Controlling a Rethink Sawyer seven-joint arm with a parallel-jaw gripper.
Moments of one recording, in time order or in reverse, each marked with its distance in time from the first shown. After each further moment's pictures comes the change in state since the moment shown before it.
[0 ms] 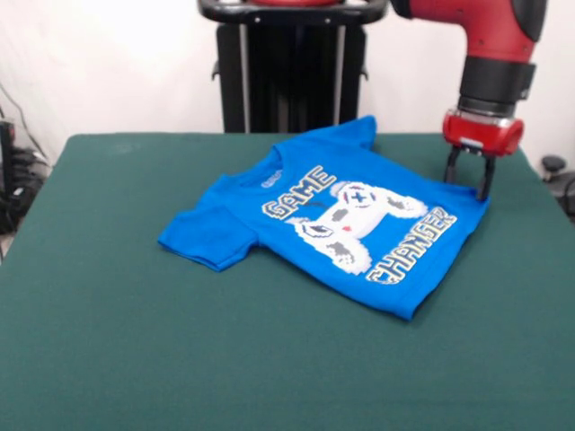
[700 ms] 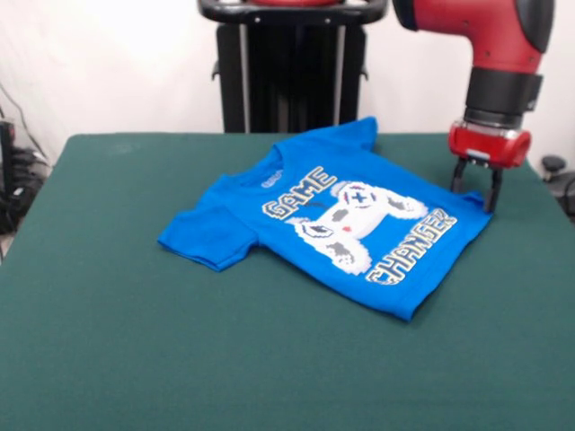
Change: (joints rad) arm 0.004 0.027 0.000 -0.041 0.010 0.000 0.000
